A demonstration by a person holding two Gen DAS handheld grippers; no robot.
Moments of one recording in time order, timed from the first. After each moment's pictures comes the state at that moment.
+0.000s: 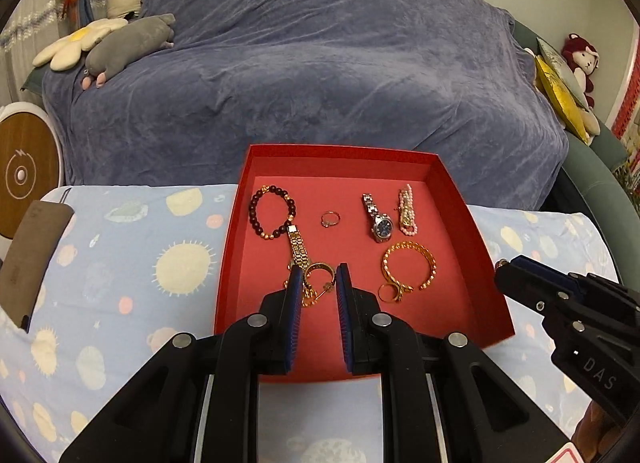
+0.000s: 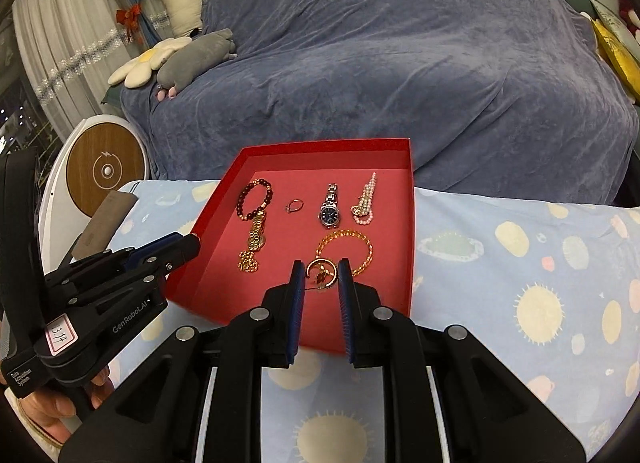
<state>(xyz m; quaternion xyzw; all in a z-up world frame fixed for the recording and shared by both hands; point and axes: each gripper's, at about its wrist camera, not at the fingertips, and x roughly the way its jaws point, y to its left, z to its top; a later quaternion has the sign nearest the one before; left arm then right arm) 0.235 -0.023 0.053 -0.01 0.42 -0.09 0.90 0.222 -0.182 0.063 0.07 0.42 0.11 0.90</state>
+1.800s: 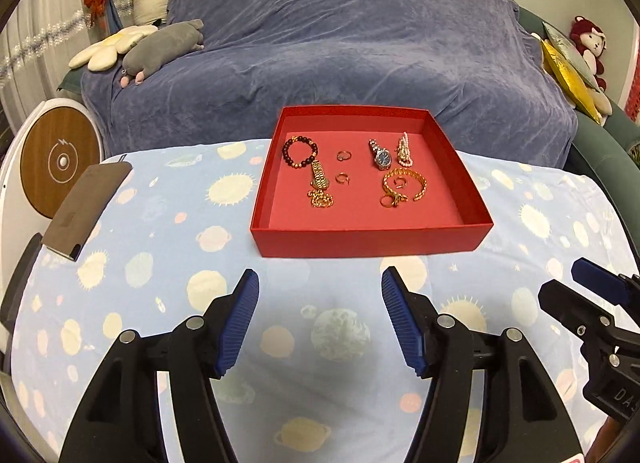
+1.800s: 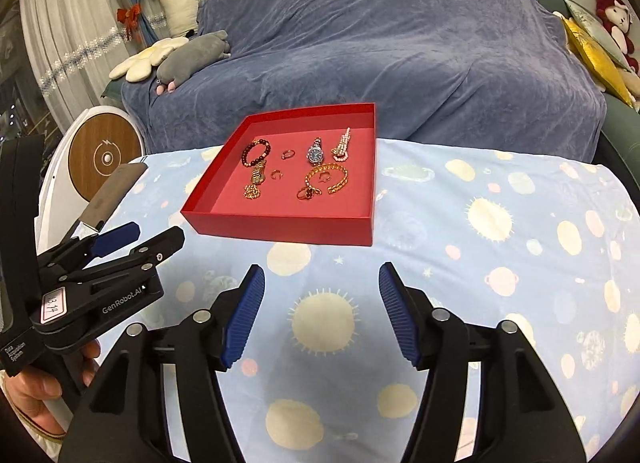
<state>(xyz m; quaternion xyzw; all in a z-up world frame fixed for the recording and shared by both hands) 0.102 -0.022 0.060 0.02 0.42 -0.04 0.91 0.076 -0.201 0.072 0.06 0.41 0.08 0.91</state>
